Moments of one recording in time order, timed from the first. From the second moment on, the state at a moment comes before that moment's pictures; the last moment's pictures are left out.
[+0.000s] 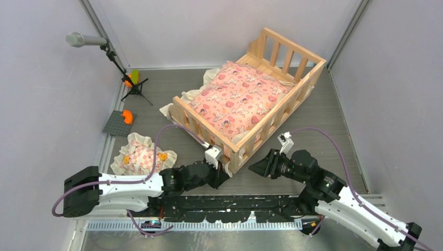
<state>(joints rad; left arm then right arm) -1.28 1.04 0.39 0.18 -0.22 -0.62 0.79 0.38 0.36 -0.35 -0.21 0.95</state>
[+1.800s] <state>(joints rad) -1.28 1.01 0.39 0.16 -0.21 -0.63 1.27 0.51 0.37 -0.25 0.63 0.99</state>
